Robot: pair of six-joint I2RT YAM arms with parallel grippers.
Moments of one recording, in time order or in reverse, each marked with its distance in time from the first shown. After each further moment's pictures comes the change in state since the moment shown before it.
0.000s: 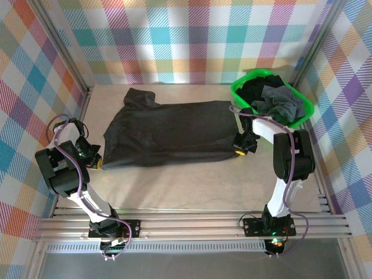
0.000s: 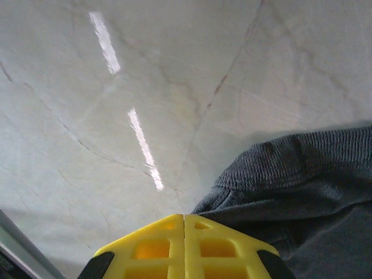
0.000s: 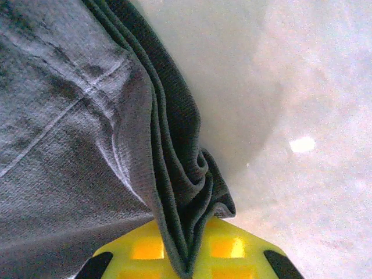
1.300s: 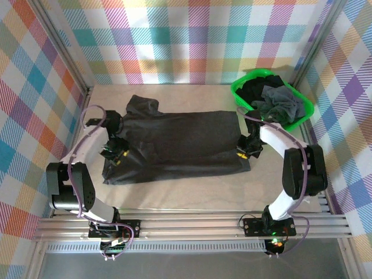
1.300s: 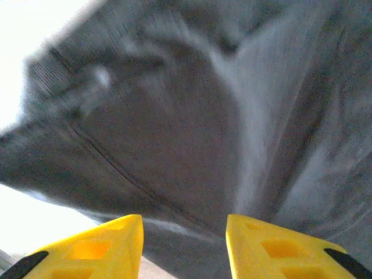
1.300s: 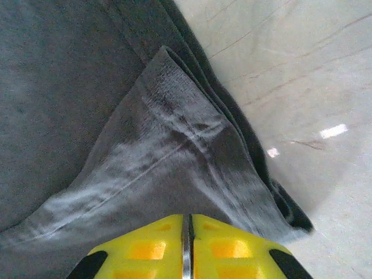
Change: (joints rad) left arm -0.484 -0.223 -0.113 0.109 -0.027 -0.105; right arm -0.001 -0.171 -0.109 0.003 -0.082 0.106
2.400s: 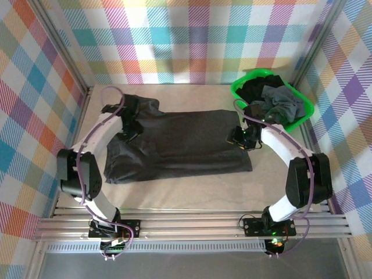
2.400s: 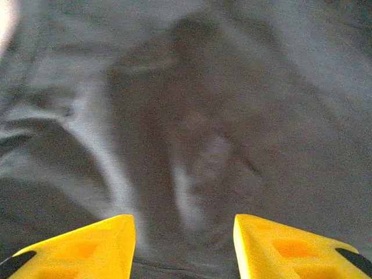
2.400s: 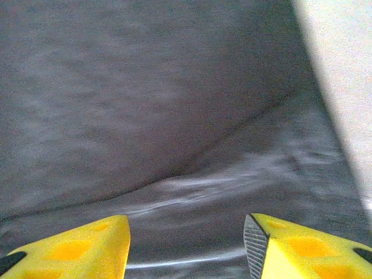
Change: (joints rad) left arm -0.179 0.182 0.313 0.091 -0.122 0.135; right arm 0.049 -0.130 0.017 0.165 -0.096 -0.119
